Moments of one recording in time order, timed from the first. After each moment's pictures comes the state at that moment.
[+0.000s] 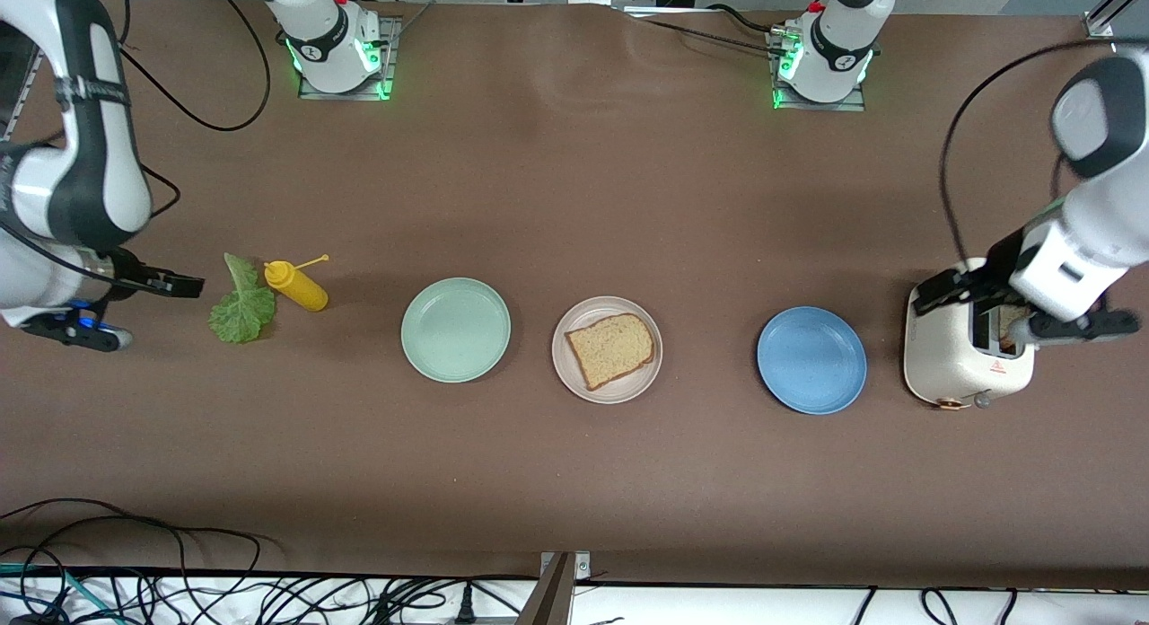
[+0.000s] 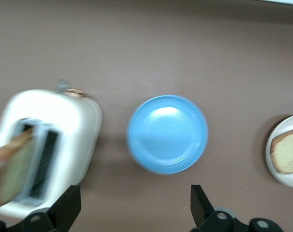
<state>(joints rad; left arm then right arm) -0.07 0.12 0.08 -1.68 -0.04 1.85 -0.07 0.00 0.42 -0.15 -1.70 -0.05 1.81 0.12</state>
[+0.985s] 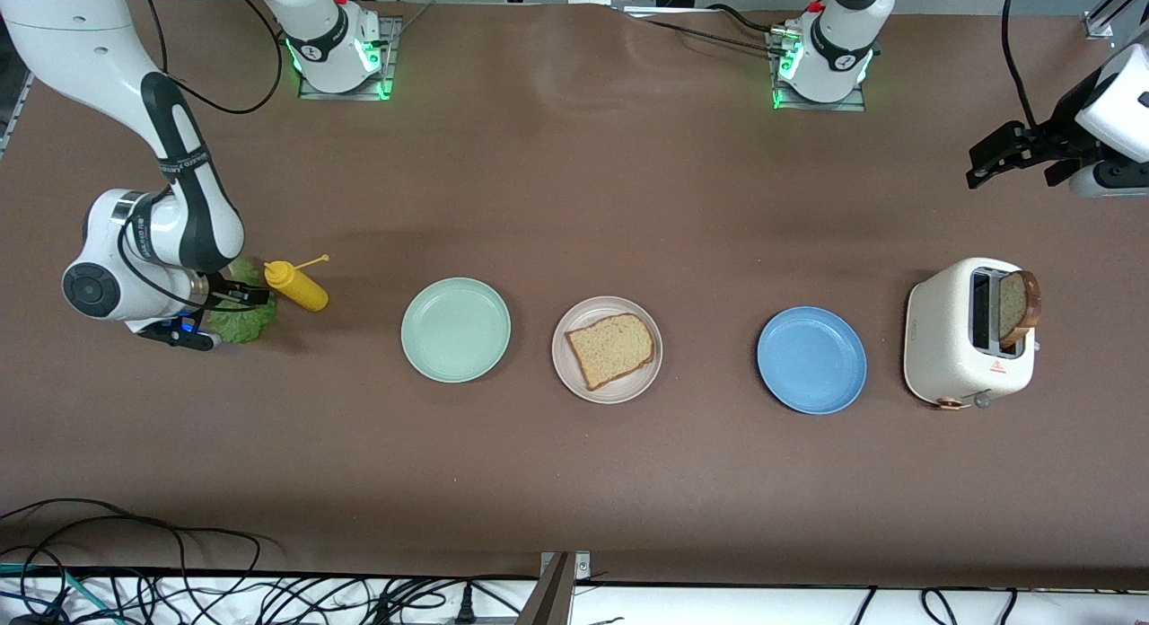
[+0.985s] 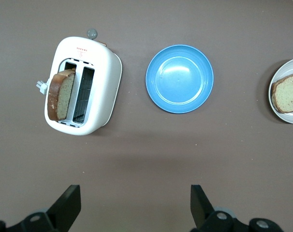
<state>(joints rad) -0.04 -0.09 0.03 -1.70 0.01 1.56 -0.07 0.00 0.55 -0.15 -1.93 -0.05 2.14 0.12</state>
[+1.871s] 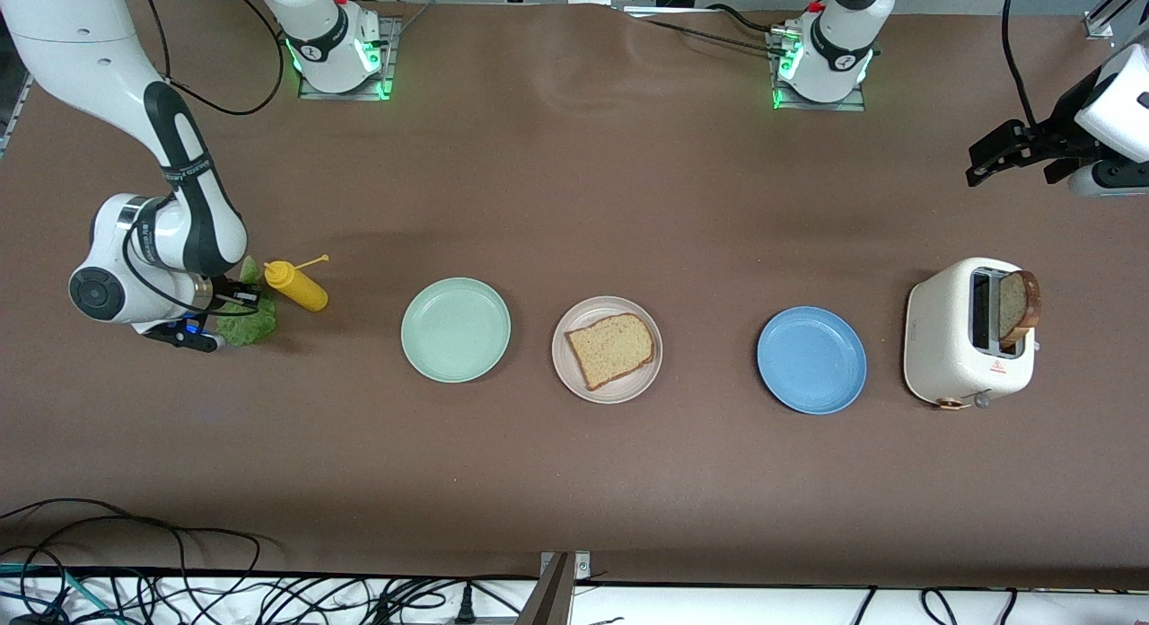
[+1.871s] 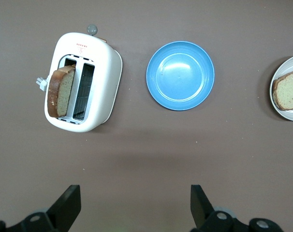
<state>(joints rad) -0.04 -0.09 0.03 -1.70 0.01 1.55 -0.07 -0.01 0.57 -0.14 -1.92 -0.04 2.15 0.12</state>
